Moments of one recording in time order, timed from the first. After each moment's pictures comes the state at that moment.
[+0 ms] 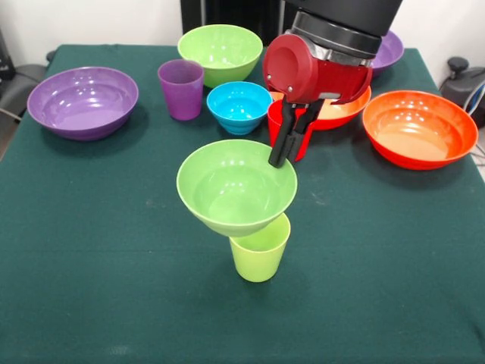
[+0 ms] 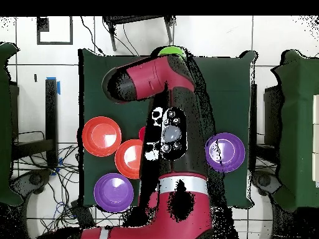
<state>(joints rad) -0.11 -0.55 0.08 1.12 -0.52 0.70 1.34</state>
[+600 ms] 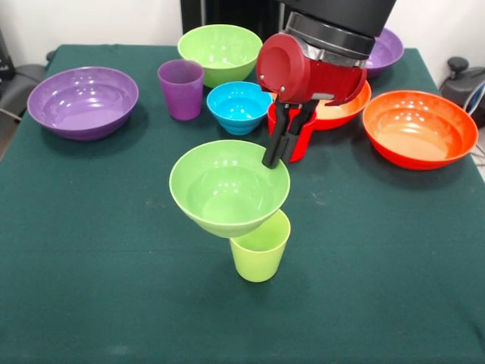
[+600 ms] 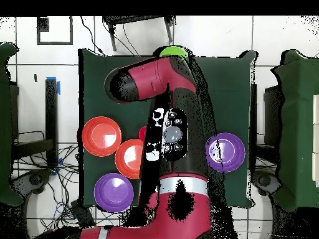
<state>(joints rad) -0.10 -0.55 0.05 1.12 -0.51 0.68 1.35</state>
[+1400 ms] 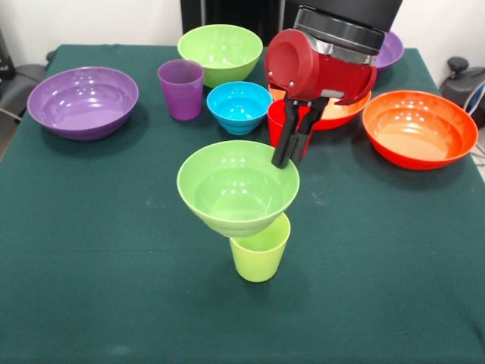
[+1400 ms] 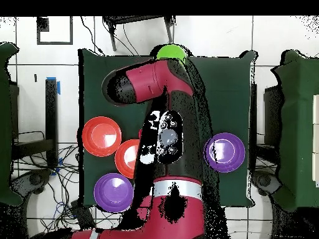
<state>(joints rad) -0.07 -0.54 0.00 1.13 -0.46 0.62 1.39</state>
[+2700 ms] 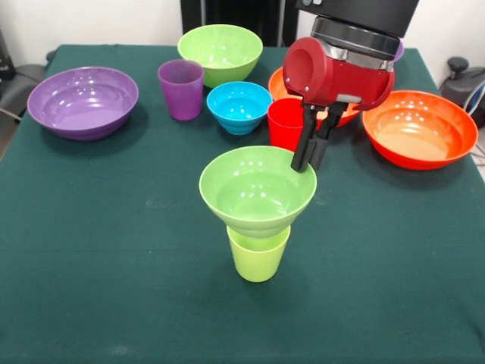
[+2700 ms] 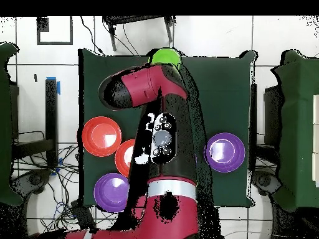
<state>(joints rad) -0.05 -0.54 0.00 1.17 -0.45 0.56 1.49</state>
